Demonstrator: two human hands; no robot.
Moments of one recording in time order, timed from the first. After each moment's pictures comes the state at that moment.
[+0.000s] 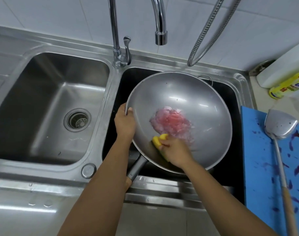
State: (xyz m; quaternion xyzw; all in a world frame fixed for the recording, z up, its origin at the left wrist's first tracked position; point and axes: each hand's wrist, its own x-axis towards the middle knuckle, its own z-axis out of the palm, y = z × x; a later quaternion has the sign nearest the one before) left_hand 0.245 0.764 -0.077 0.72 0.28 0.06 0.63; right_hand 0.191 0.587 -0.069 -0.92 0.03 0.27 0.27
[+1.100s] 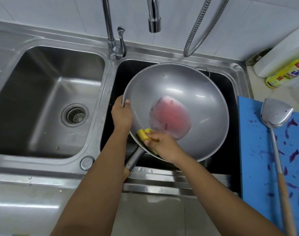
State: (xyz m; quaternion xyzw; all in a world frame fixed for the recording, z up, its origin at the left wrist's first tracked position) left_hand 0.248 0.764 -0.077 0.74 0.26 0.08 0.61; right_hand 0.176 0.609 -0.060 -0.84 -0.01 0.31 0.44
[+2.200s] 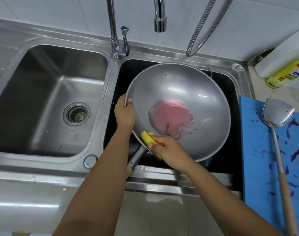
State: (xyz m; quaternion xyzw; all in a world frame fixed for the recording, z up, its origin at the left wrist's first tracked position) left_hand 0.249 0.765 -0.077 0.74 0.26 0.08 0.62; right_hand 0.161 0.601 -0.050 -0.84 0.00 0.33 0.44
